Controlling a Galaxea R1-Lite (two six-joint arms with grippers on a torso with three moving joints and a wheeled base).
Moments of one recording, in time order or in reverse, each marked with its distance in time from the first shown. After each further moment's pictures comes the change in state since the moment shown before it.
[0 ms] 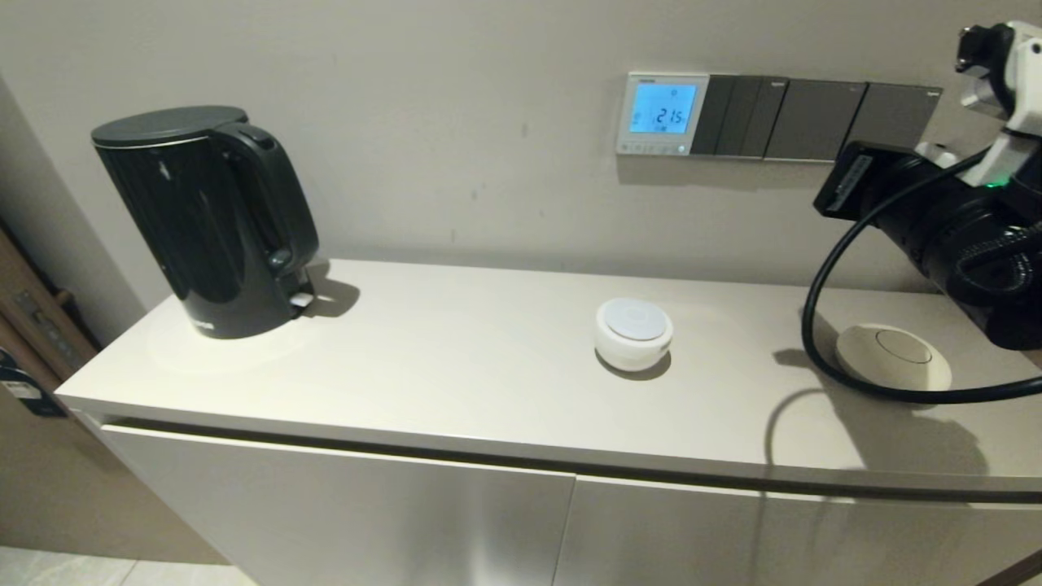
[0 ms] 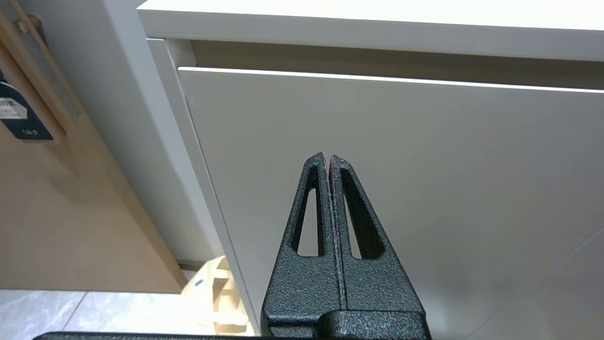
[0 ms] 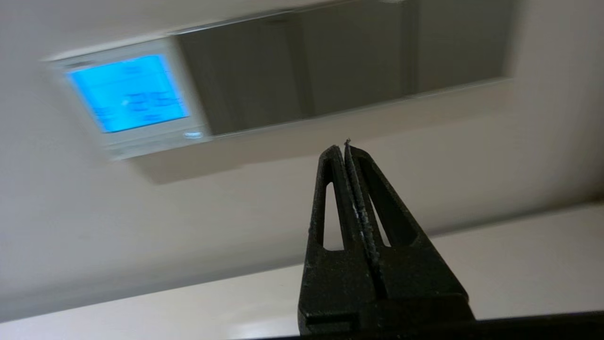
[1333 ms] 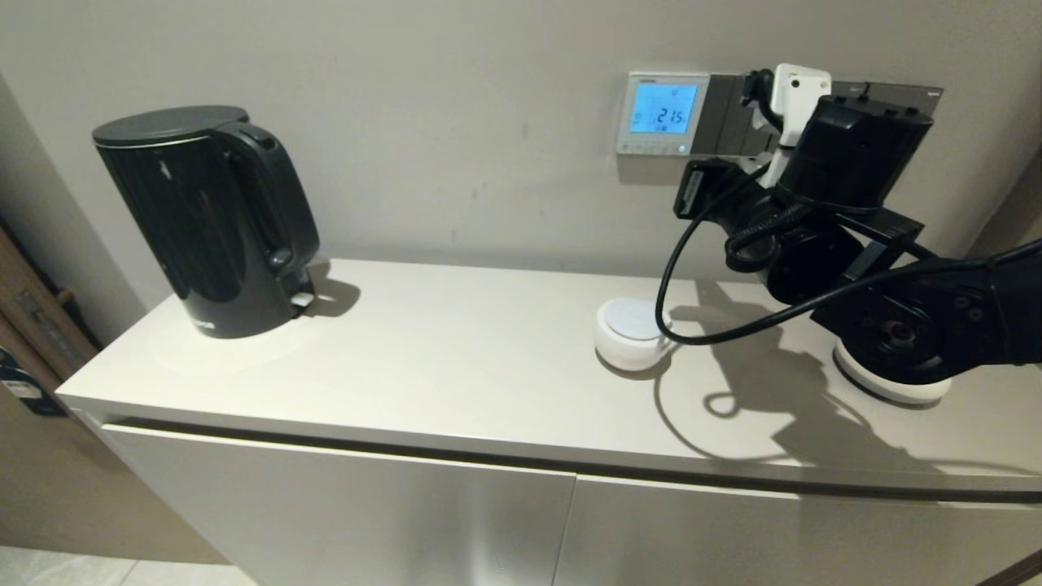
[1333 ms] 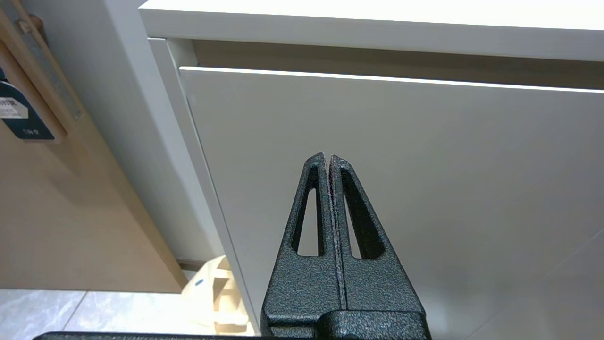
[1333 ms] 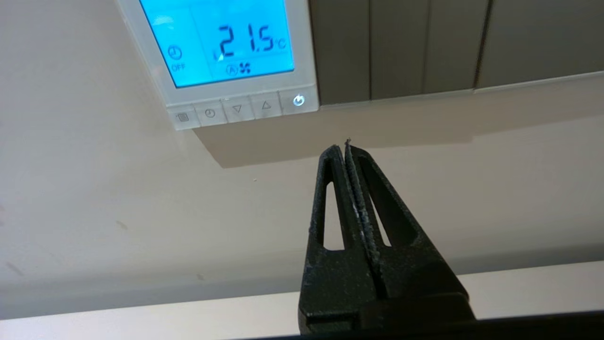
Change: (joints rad) left arm 0.000 0.000 0.000 0.000 0.000 0.000; right arm 0.062 0.325 -0.270 -0.012 0.009 -0.012
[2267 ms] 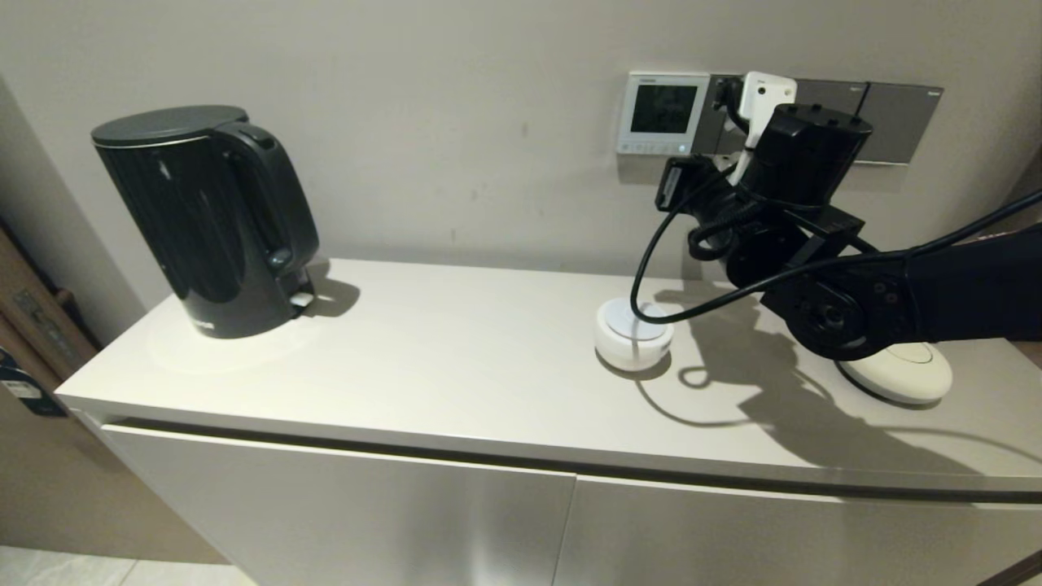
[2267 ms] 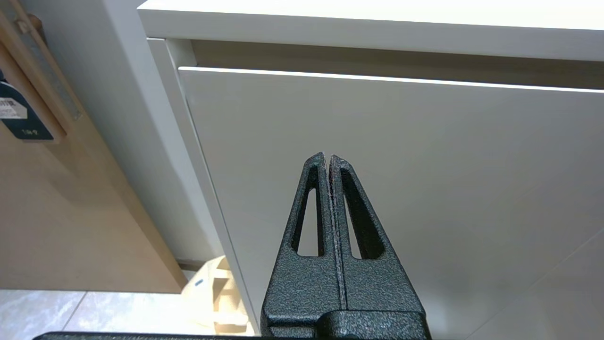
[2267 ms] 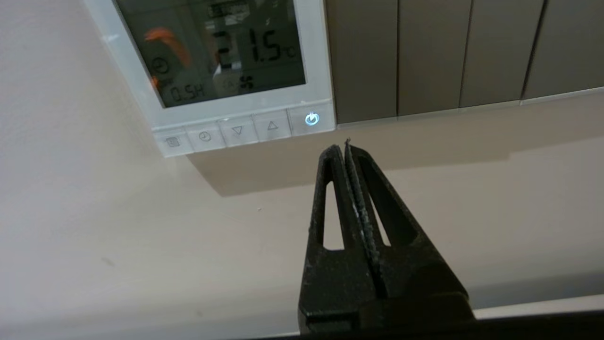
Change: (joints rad) left arm 0.000 0.000 0.000 0.000 0.000 0.000; right arm -0.020 0.108 -0.112 -0.039 0.000 -0.003
